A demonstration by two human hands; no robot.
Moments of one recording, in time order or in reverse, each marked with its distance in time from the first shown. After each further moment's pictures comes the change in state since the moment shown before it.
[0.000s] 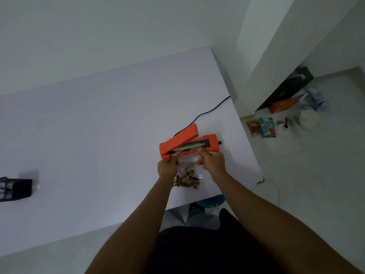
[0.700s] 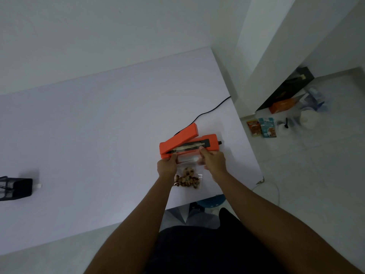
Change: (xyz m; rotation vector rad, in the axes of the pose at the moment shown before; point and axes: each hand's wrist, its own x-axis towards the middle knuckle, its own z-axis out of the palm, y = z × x) left_hand 0.003 0.003 0.001 -0.028 0.016 -0.058; right_hand -0.005 -0.010 -0.003 -0.043 -0.006 0.016
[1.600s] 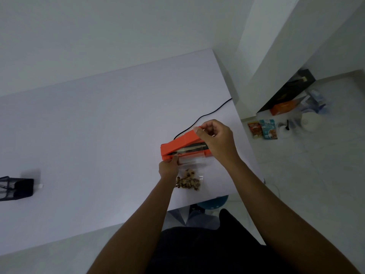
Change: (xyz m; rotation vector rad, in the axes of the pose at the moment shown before) left_hand 0.003 -0.001 0.003 0.016 0.022 -0.005; right_hand -0.047 -0.115 -0.025 -0.130 -0.080 -0.600
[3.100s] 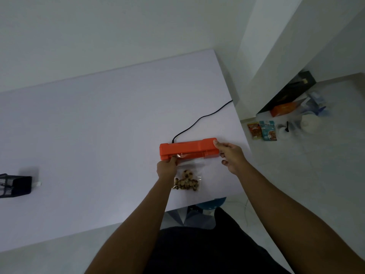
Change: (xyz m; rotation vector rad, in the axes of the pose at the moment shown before) left_hand 0.003 -0.002 -0.001 0.035 0.002 0.035; right_hand 0.014 0.117 -0.027 0.326 0.002 0.756
